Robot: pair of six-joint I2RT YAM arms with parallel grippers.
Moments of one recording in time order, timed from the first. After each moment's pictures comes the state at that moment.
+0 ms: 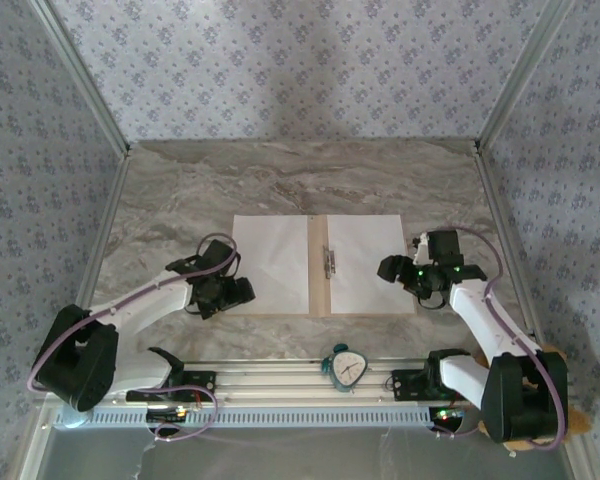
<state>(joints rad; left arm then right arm) -0.56 1.25 0.62 -0.66 0.07 -0.88 0.07 1.07 0.57 -0.54 -0.41 0.47</state>
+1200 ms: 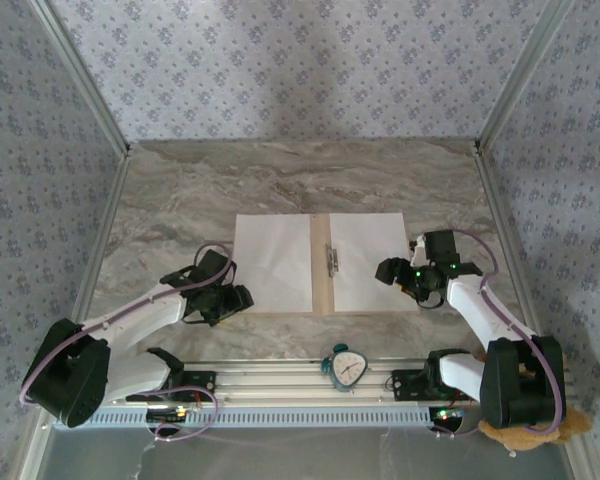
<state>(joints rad) -0.56 1.16 0.51 -0.55 0.15 -0.95 0.07 1.13 0.56 -0.52 -0.44 0.46</state>
